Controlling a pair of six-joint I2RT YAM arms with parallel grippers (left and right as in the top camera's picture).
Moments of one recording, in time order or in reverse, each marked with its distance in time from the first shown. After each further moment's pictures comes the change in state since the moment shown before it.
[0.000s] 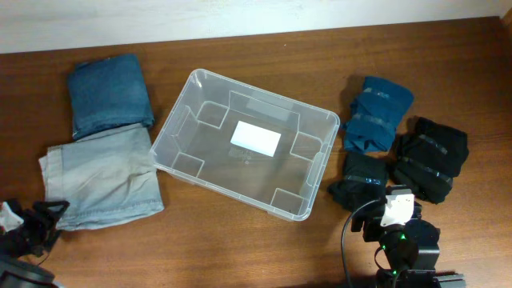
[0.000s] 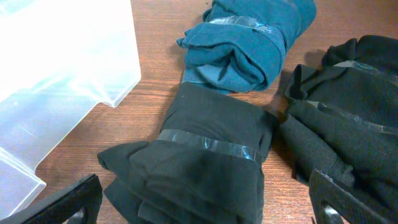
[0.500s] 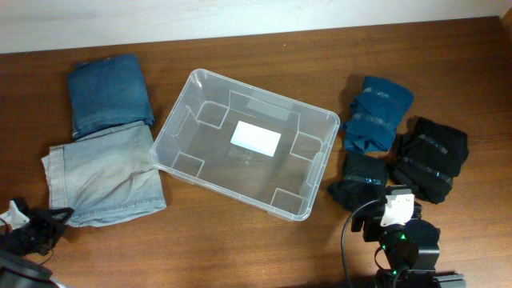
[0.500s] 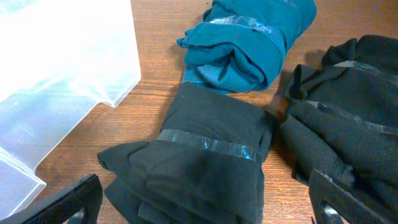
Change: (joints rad) left arm -0.011 0.026 -0.004 -0.003 0.006 0.011; right arm 0.000 0.000 0.000 0.000 0.000 0.000
